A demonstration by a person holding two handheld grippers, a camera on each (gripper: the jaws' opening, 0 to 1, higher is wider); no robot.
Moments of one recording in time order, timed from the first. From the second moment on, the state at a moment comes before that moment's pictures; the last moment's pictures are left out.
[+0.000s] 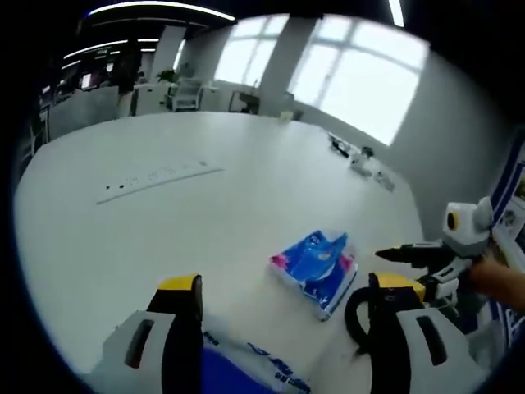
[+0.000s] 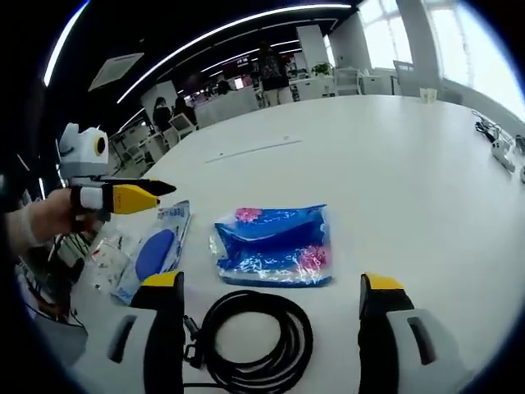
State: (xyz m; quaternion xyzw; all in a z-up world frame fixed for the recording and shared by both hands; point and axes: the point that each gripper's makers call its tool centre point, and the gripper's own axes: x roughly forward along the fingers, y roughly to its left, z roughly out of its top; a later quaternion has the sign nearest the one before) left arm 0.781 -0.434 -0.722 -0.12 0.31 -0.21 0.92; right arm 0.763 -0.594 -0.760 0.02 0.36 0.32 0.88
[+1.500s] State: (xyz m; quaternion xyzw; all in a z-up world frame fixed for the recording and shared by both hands) left arm 0.683 -0.265 -0.714 -0.11 0.31 -0.10 0.94; right arm 0.642 -0.442 -0.712 0.01 0.34 0.46 0.82
